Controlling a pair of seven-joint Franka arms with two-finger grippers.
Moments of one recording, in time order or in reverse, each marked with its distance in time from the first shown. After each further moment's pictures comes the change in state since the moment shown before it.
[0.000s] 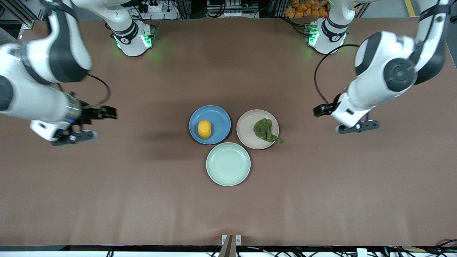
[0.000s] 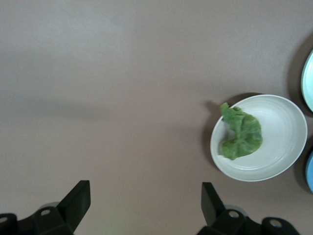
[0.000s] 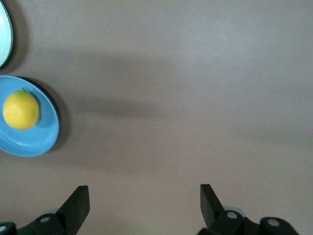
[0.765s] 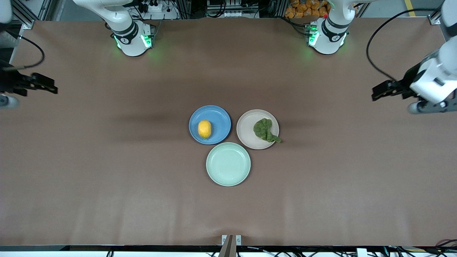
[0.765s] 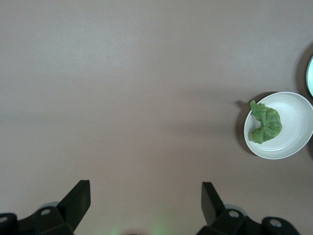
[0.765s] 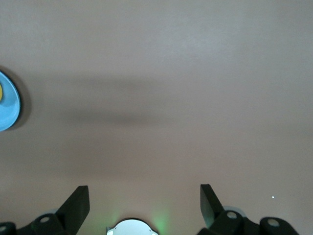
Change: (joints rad) left arm 0.076 -0.144 0.165 0.159 0.001 -0.257 0.347; right arm -0.141 -0.212 -0.091 0.021 -0.102 -0.221 -0.193
